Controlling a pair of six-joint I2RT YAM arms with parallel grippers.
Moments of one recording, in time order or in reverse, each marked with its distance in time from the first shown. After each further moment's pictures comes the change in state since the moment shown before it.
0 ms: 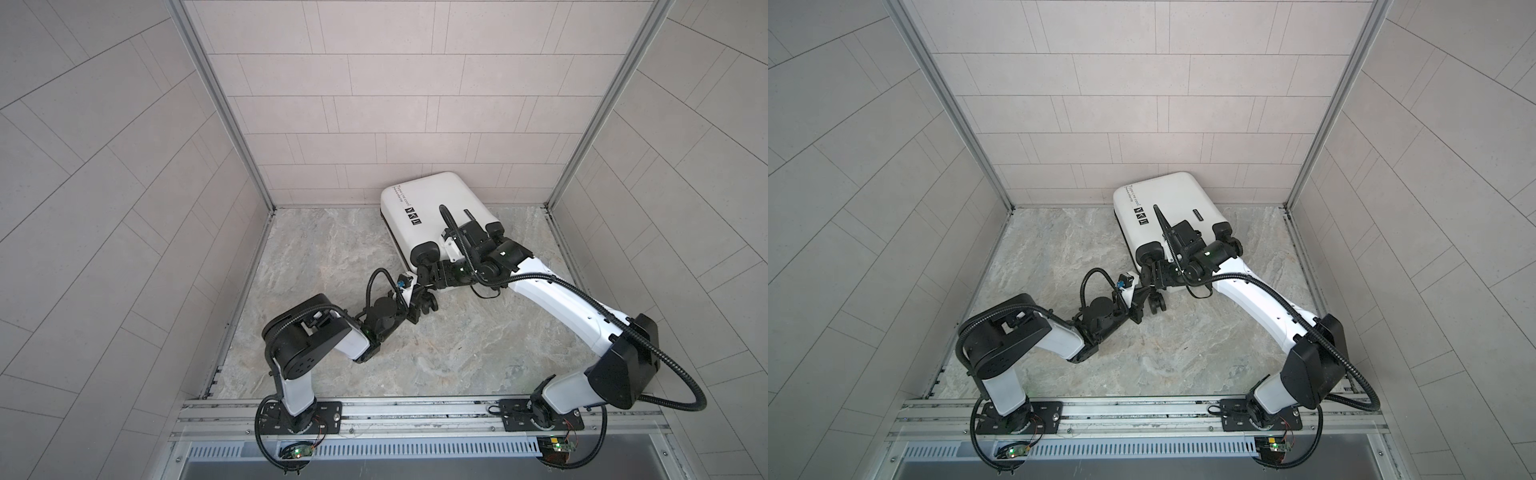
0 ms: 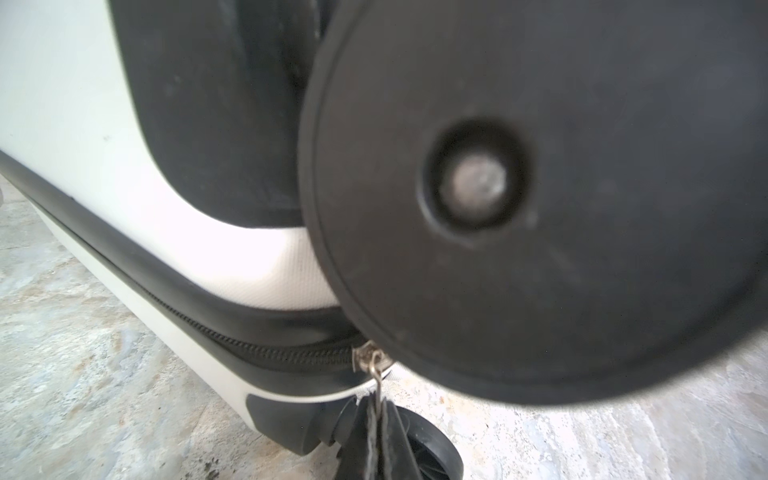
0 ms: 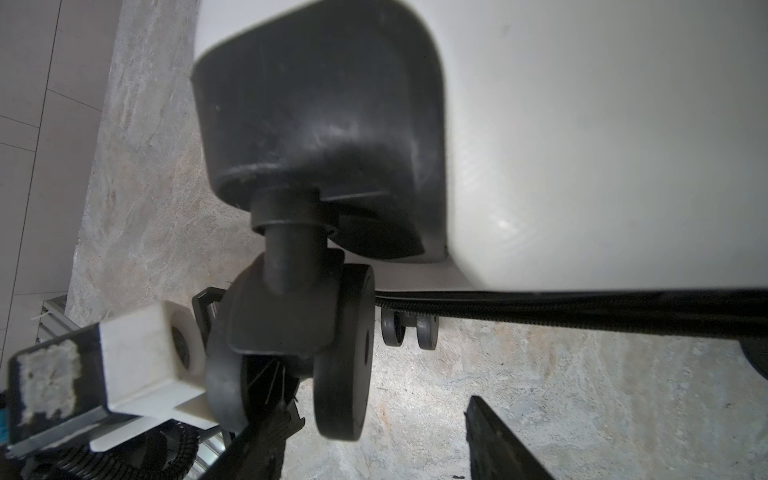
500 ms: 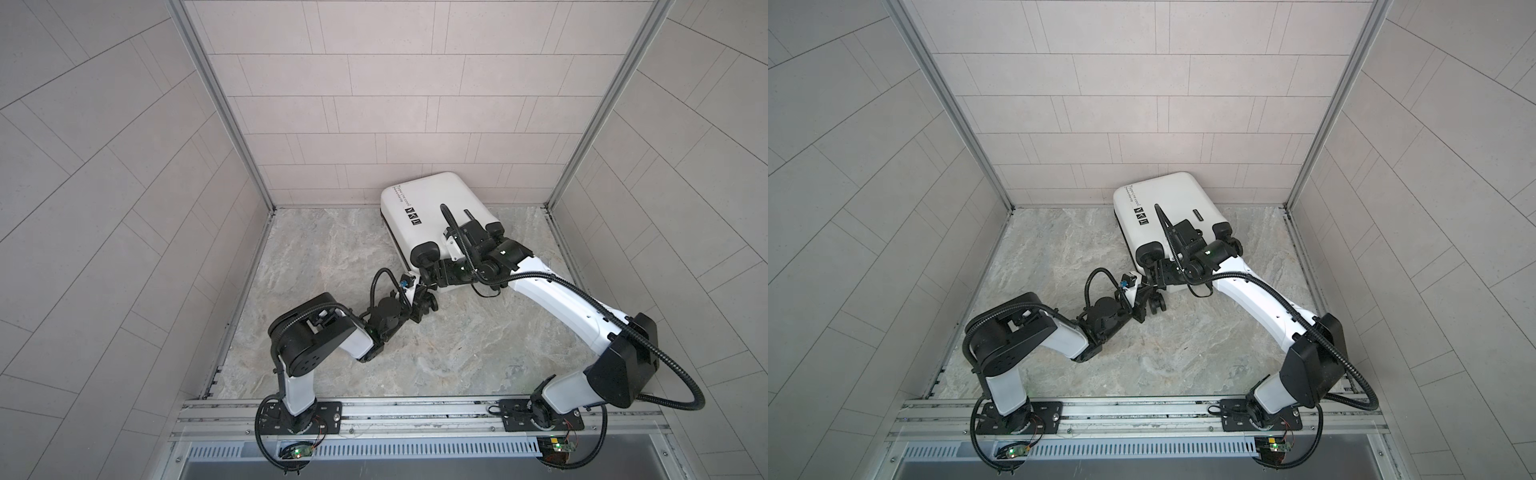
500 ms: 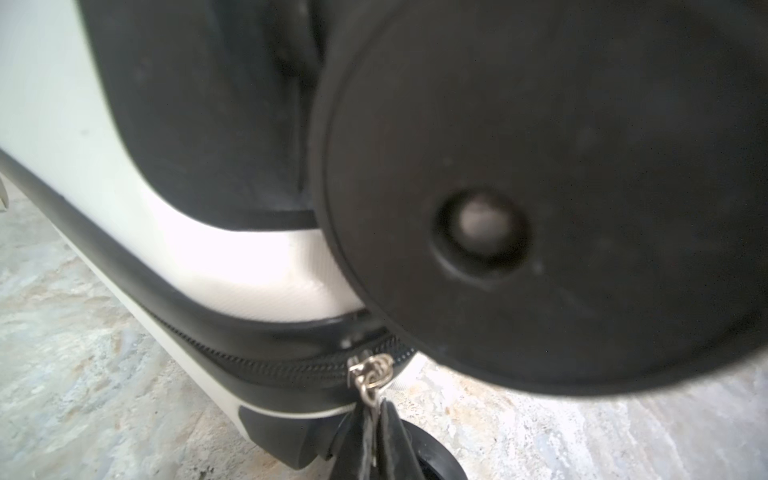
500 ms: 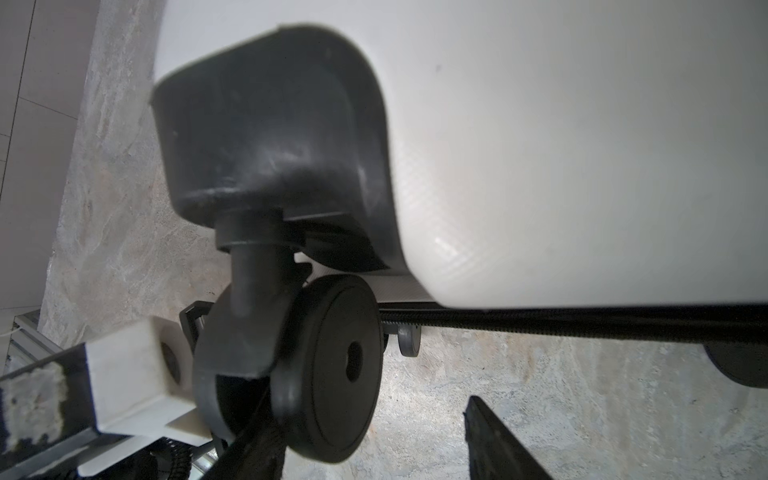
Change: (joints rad) left arm -0.007 0.040 0.037 0.001 -0.060 -0.002; right arm -0.015 0.004 0.000 0.000 0.033 -0.012
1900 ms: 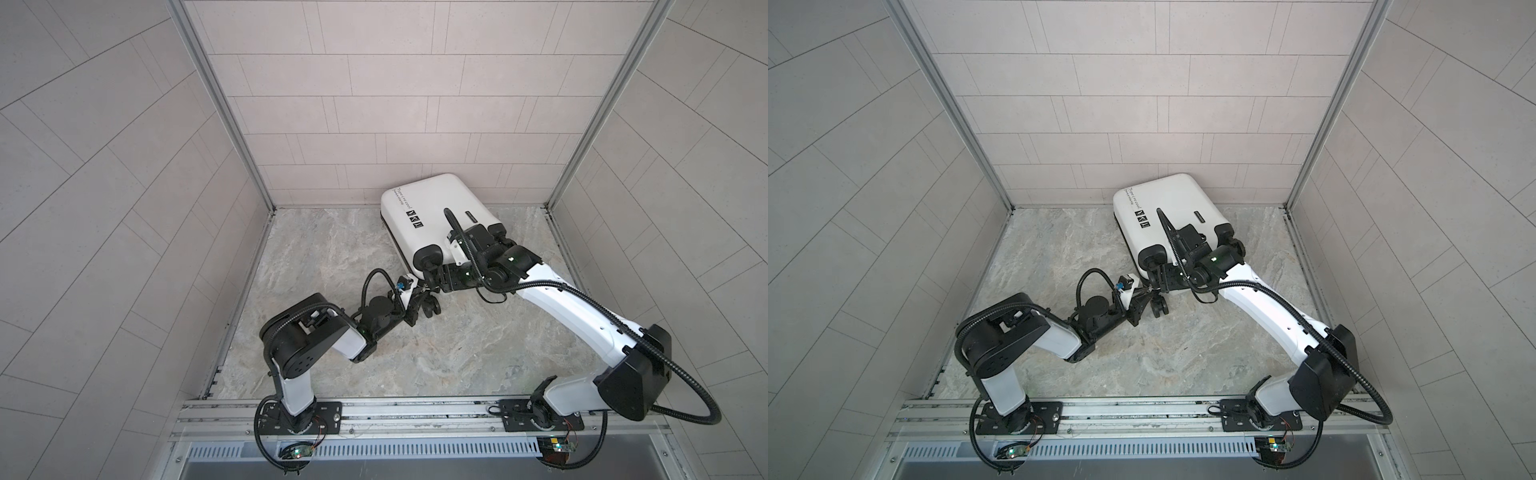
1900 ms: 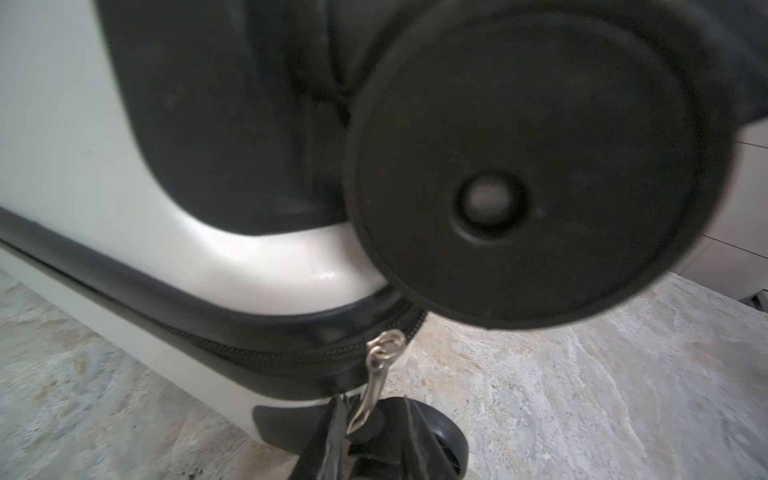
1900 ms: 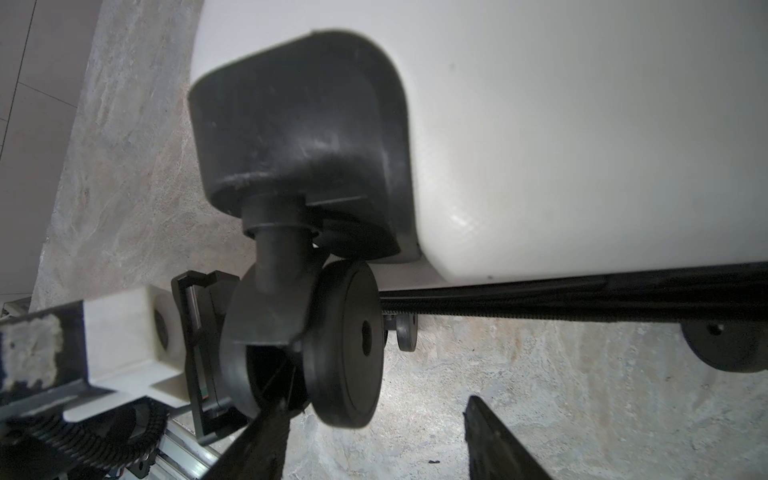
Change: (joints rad) left arm 0.035 -0.040 -0.048 0.015 0.201 0.051; right arm 0.019 -0.056 -0.032 -0.018 0.022 -0.011
